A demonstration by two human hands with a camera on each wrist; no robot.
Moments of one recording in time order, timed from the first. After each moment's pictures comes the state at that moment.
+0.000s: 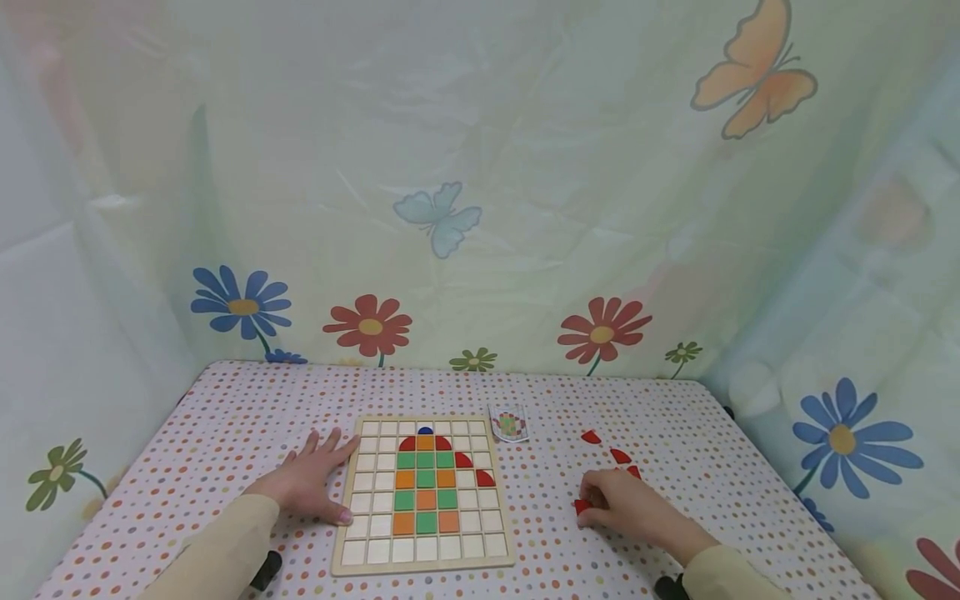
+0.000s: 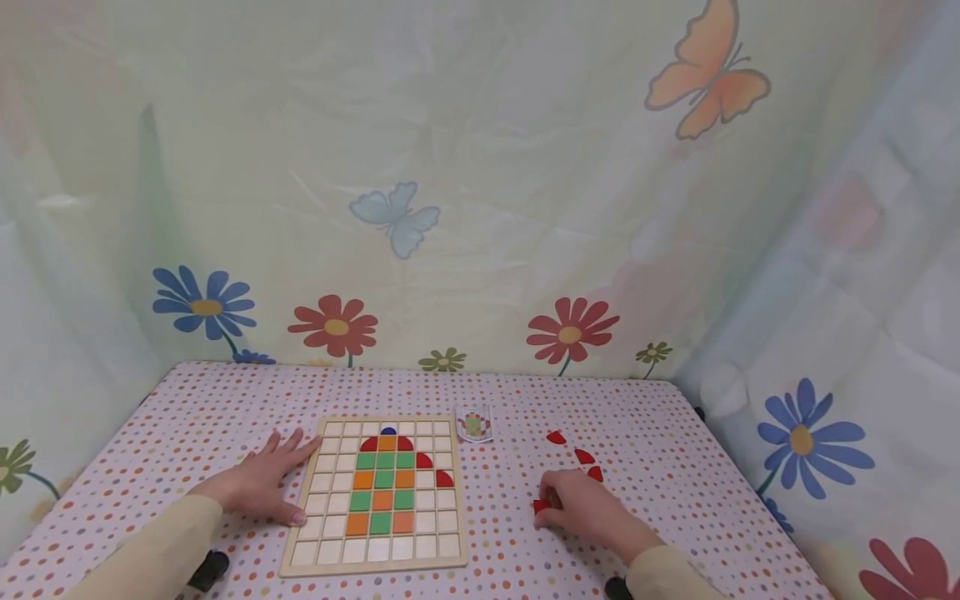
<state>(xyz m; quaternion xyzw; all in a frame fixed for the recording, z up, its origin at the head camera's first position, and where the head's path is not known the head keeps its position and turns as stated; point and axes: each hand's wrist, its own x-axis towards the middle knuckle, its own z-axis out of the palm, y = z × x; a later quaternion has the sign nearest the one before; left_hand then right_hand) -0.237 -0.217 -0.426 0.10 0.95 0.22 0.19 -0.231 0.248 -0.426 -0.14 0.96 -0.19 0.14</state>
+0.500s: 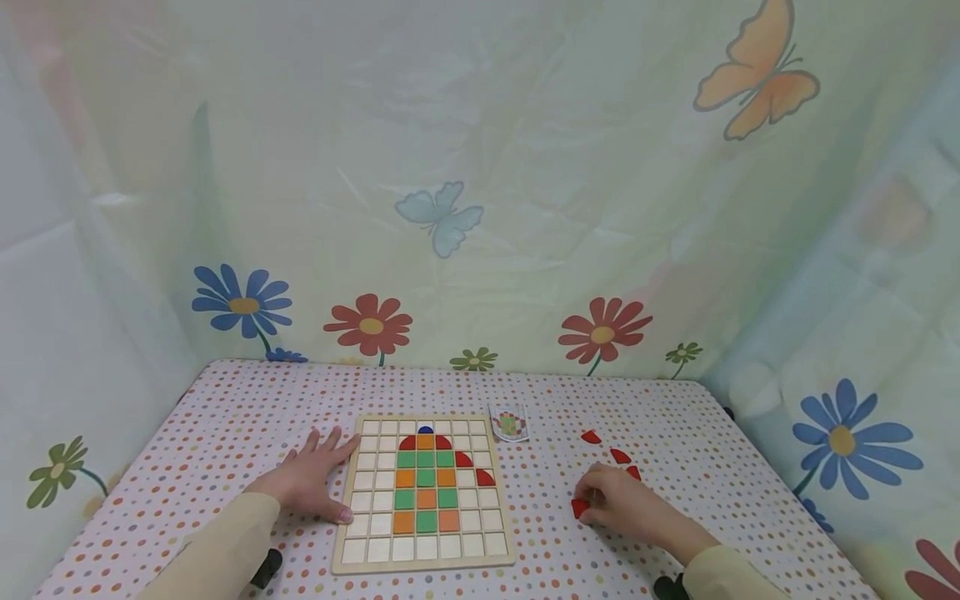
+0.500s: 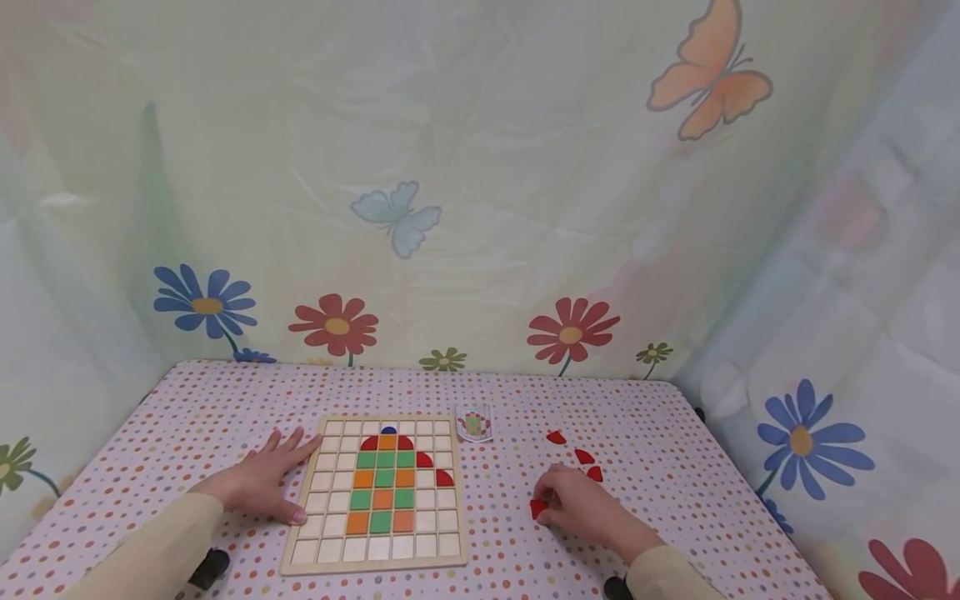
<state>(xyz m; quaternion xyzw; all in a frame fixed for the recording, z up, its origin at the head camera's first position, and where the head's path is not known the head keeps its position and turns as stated) -0.235 -0.215 -0.422 0.09 0.95 0.22 0.19 -0.235 0.246 -0.423 -0.16 0.96 -0.19 0.14</state>
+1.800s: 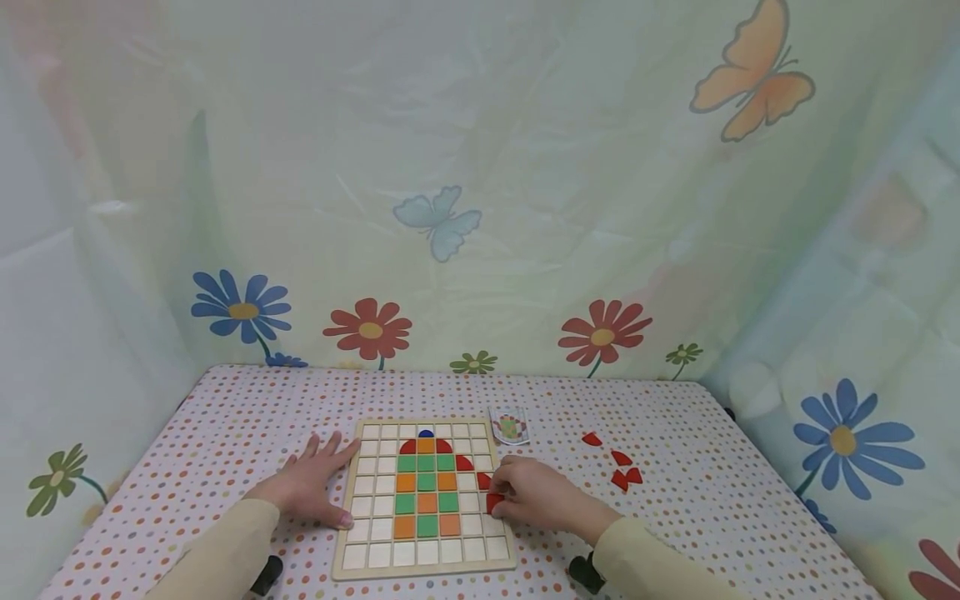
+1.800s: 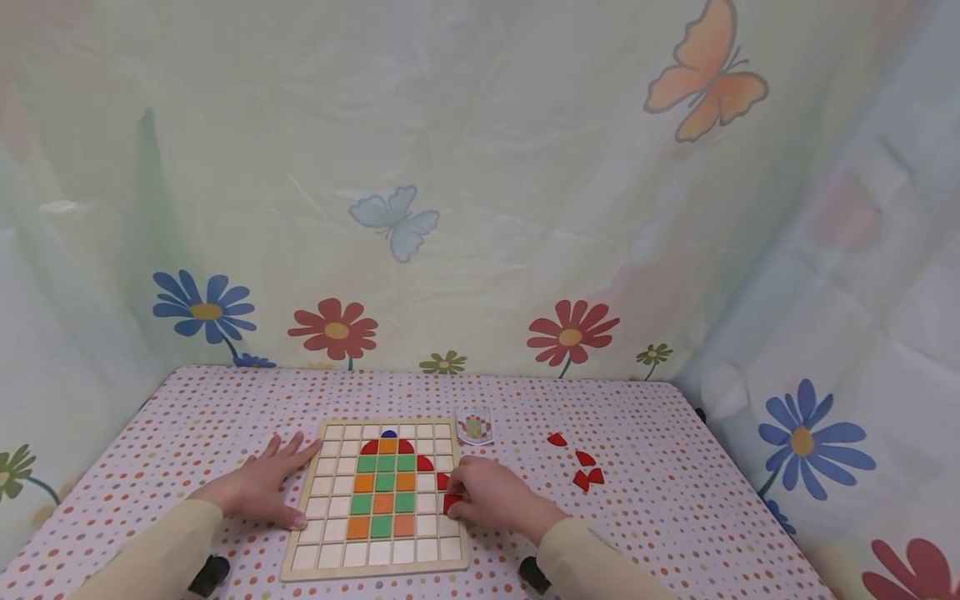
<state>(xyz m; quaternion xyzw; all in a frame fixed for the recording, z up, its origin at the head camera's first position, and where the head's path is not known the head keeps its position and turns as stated) -0.236 -0.215 -0.423 0.09 0.95 0.23 0.19 -0.240 0.136 -0.417 -0.29 0.94 -0.16 0.12</state>
